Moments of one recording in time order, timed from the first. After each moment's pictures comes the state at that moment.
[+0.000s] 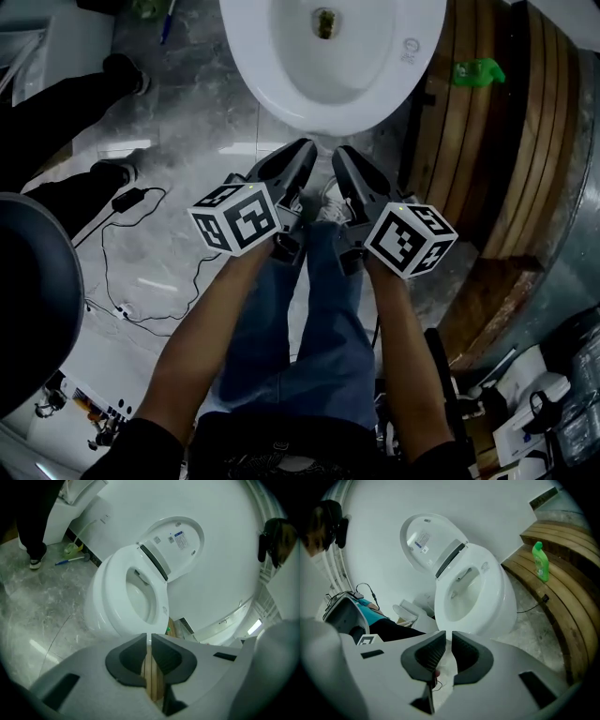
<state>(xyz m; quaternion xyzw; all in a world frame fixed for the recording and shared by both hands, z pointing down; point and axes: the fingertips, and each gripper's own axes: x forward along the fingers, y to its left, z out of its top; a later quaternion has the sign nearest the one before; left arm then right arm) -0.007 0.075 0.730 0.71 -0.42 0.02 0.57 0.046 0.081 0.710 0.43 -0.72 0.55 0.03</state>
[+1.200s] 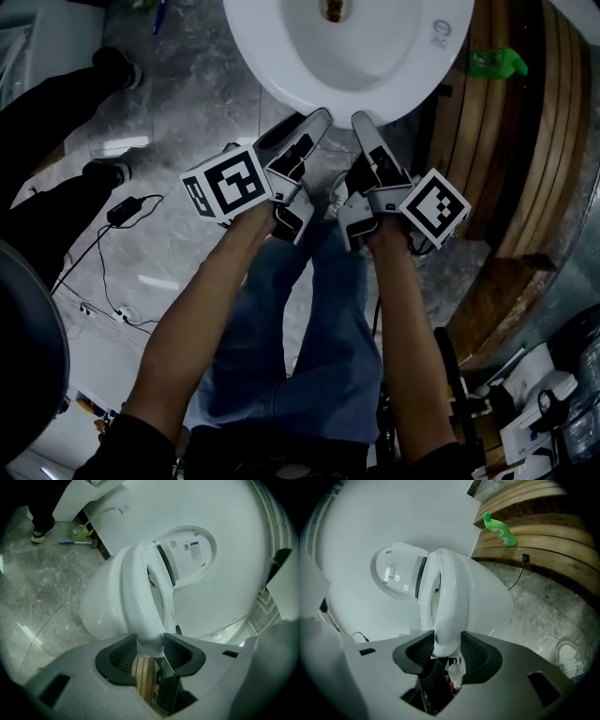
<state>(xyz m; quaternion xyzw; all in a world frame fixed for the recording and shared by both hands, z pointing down) -0.024 0.051 0.779 0.68 -0.38 -0.05 0.62 0.060 0.060 0.780 0.47 -0.60 0.63 -0.13</state>
